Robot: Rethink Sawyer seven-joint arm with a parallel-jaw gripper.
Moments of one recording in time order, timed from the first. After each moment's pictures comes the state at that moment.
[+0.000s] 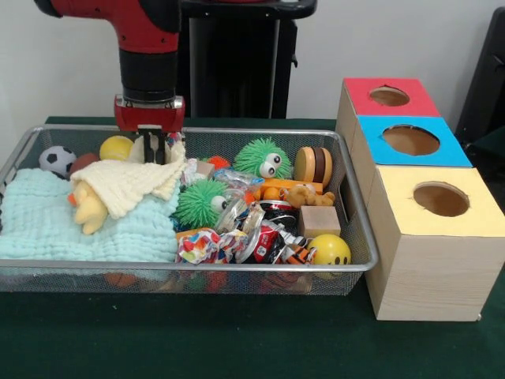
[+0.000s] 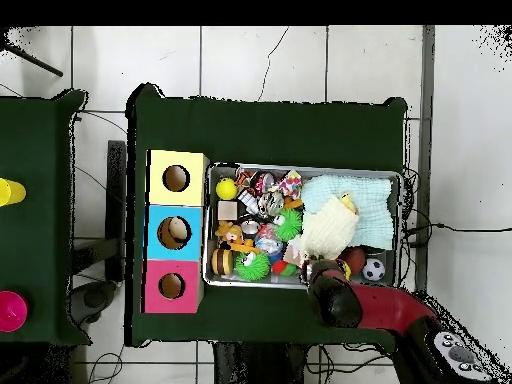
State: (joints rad) arm -0.71 -0.53 0.12 1.90 -0.56 0.05 1.58
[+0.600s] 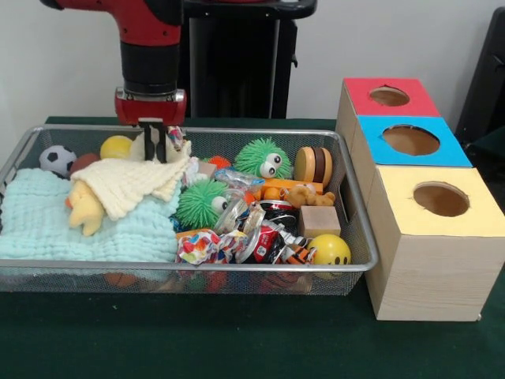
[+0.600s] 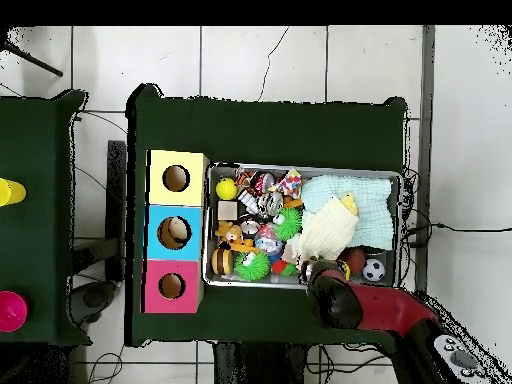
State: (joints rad) arm -0.70 -0.59 0.13 1.93 -0.54 0.09 1.58
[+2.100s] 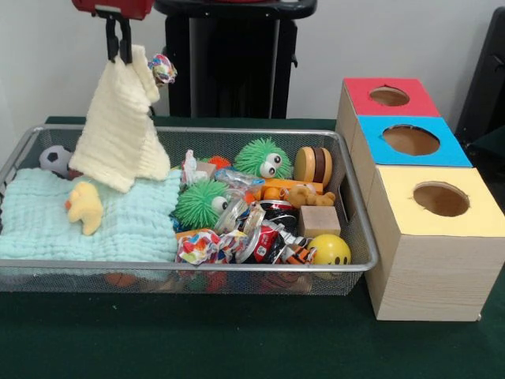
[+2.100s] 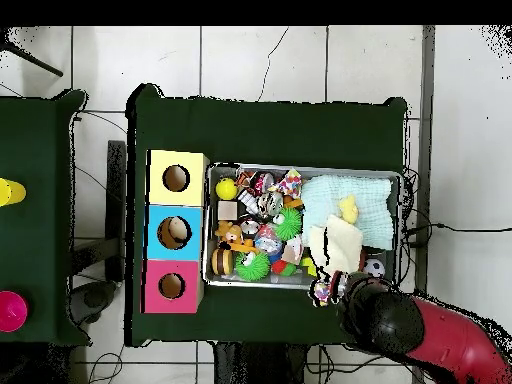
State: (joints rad) arm -0.82 -1.02 0.23 2.04 -0.33 0.55 1.58
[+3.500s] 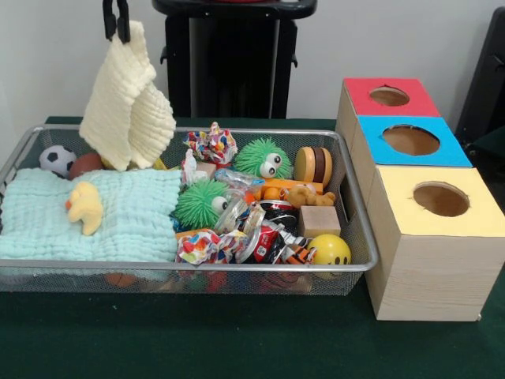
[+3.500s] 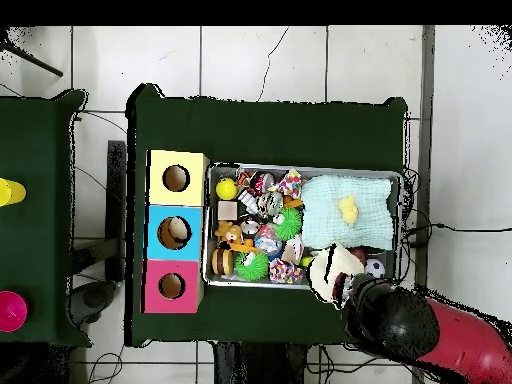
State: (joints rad) arm -0.85 -1.09 0.29 2.04 -0.31 0.66 1.58
